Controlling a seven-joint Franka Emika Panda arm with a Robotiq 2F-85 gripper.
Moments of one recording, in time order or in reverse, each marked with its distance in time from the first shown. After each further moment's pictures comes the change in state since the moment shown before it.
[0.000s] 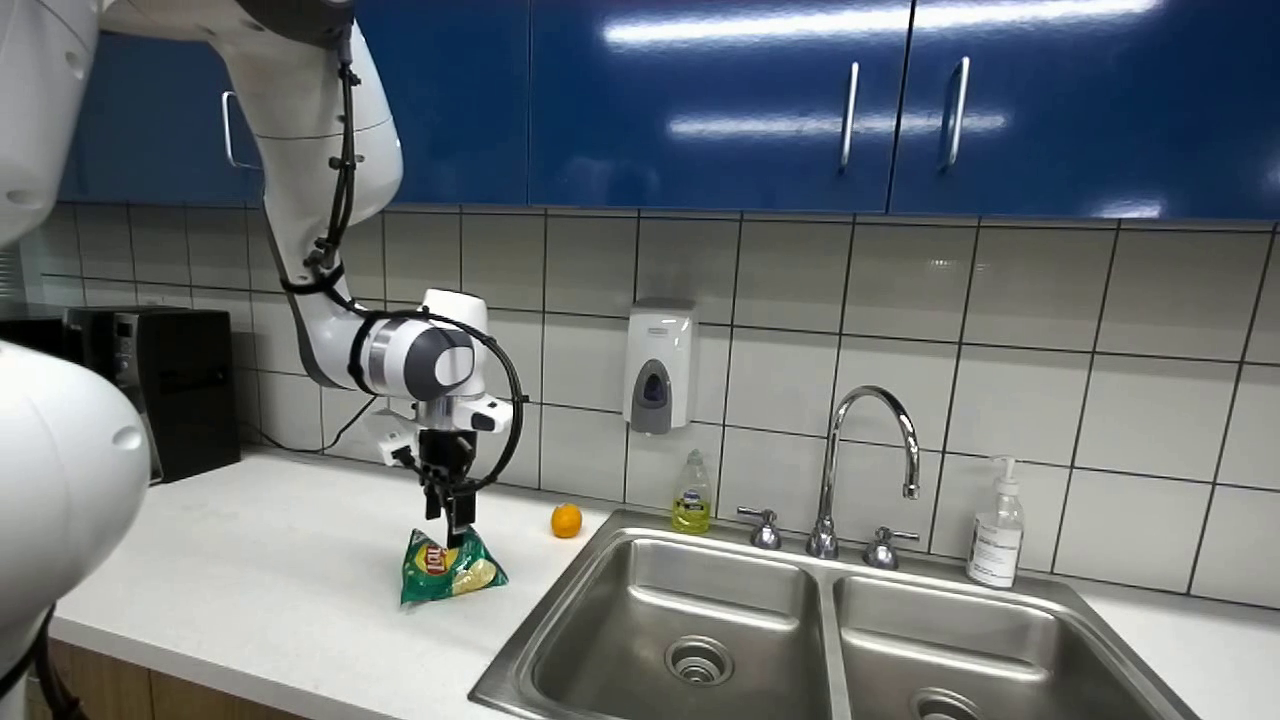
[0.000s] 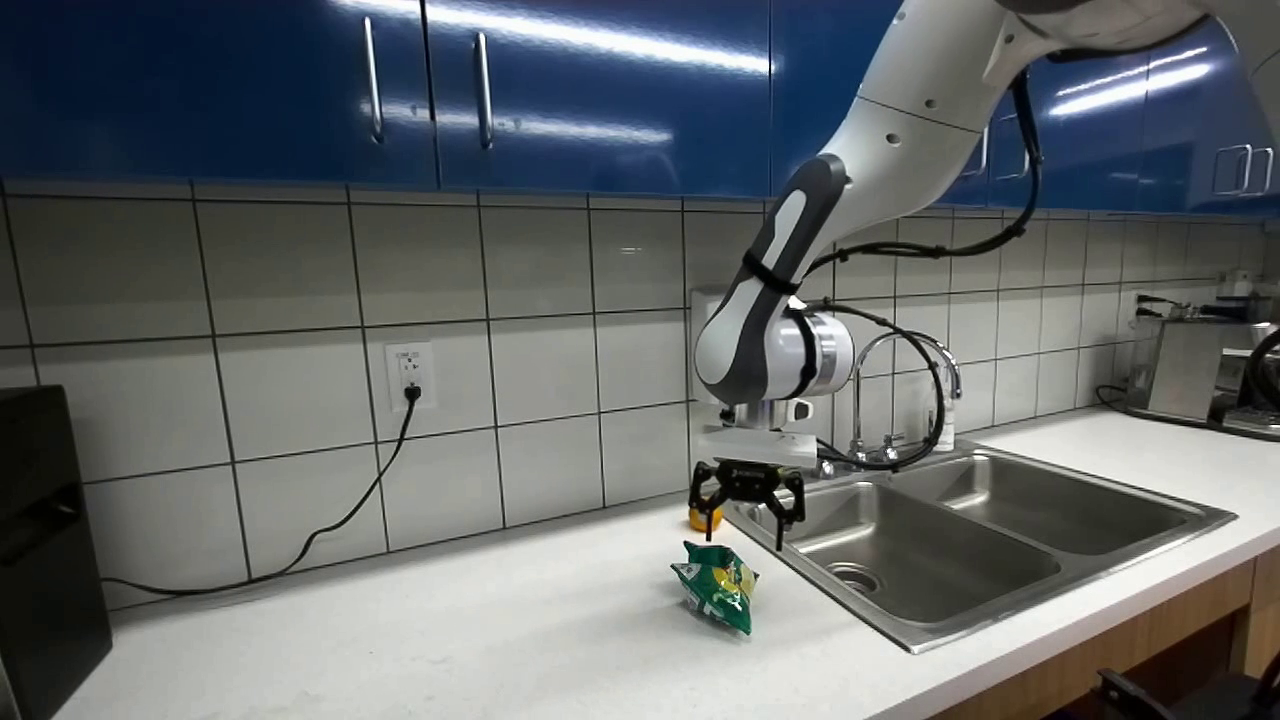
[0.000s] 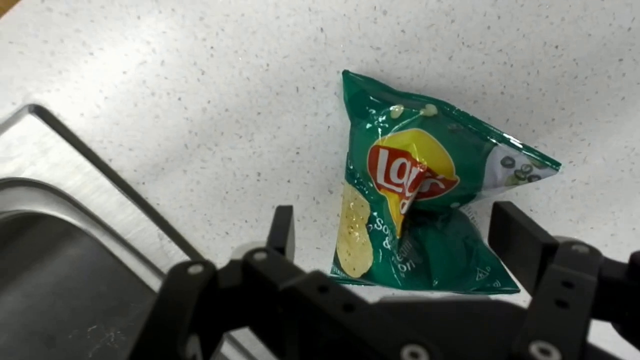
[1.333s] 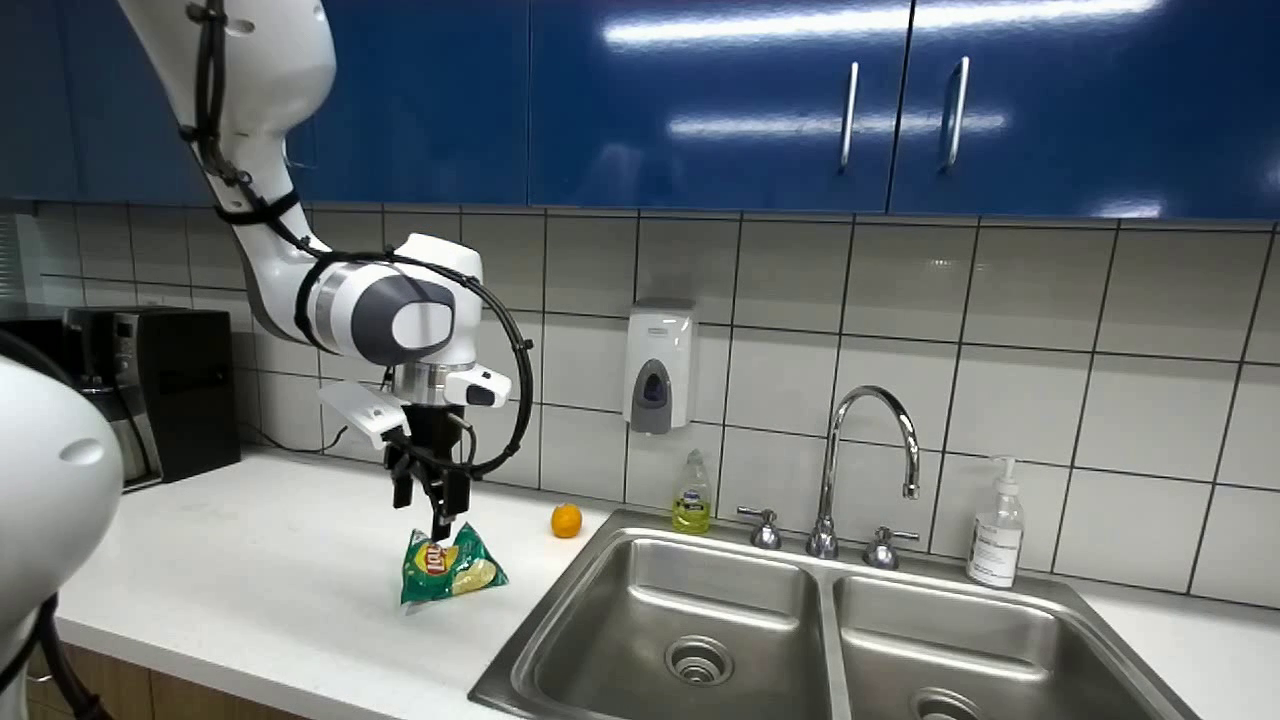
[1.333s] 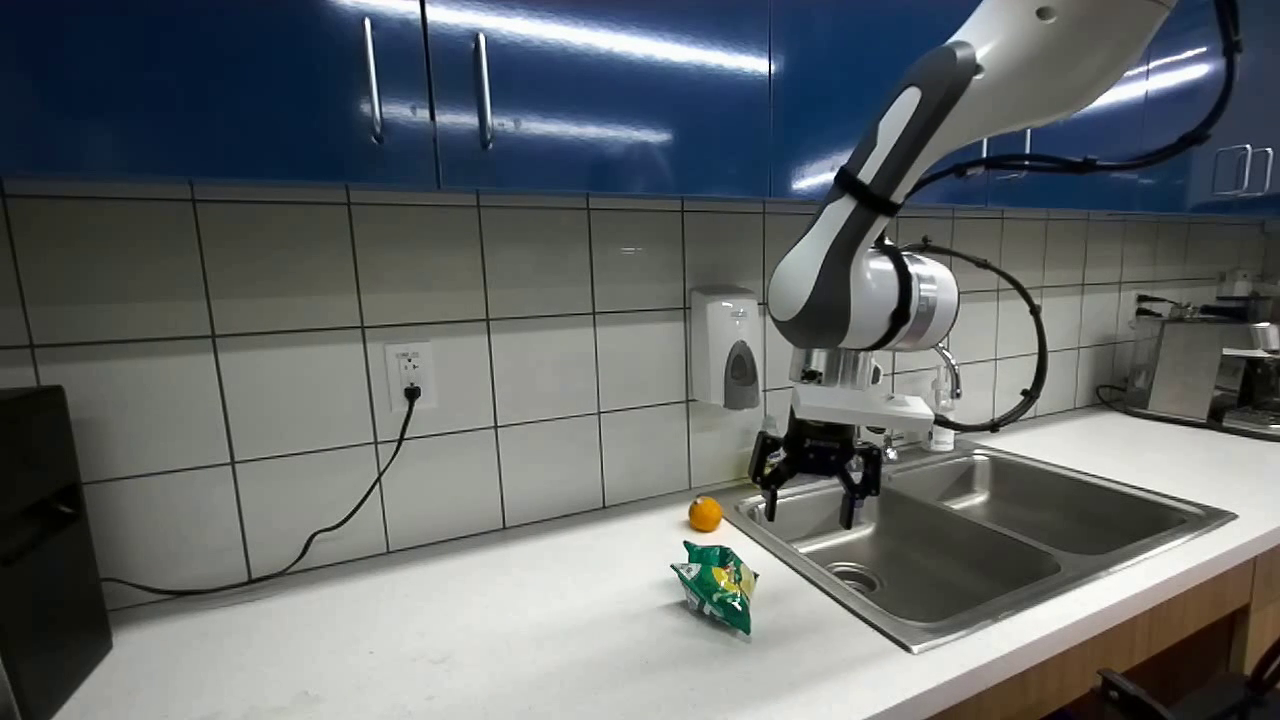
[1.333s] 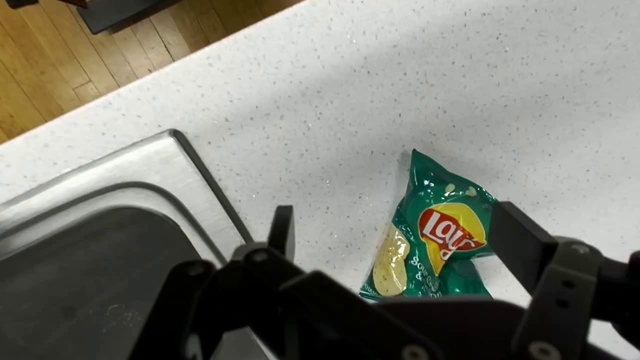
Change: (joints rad) arm -0.137 -0.364 0.080 -0.319 0.114 -0.036 -0.361
